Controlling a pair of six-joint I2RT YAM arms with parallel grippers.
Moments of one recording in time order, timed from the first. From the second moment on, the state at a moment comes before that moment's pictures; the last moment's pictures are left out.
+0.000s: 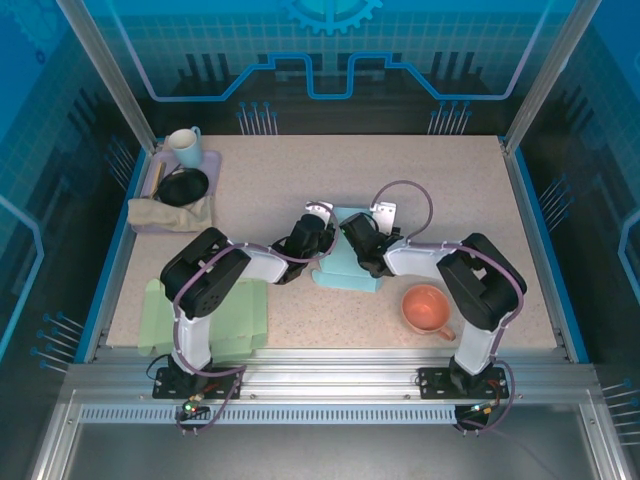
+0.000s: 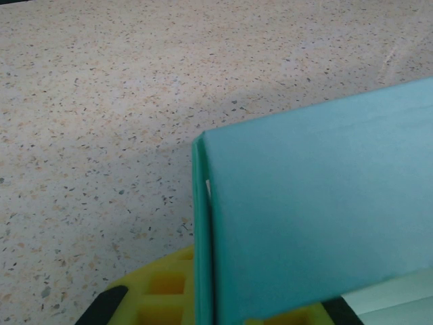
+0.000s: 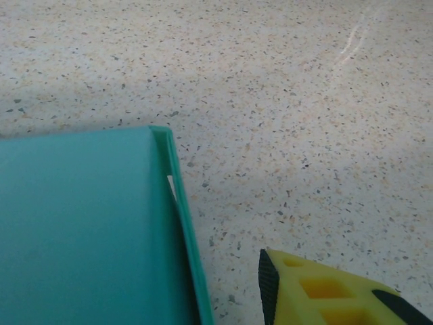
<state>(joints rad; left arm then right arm) -0.65 1.95 0.90 0.55 -0.30 -0.18 0.66 1.80 0.94 -0.10 0.85 0.65</state>
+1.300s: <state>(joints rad) -0.62 1.95 0.91 0.53 -0.37 -0.17 0.66 1.49 0.70 0.15 0.45 0.50</state>
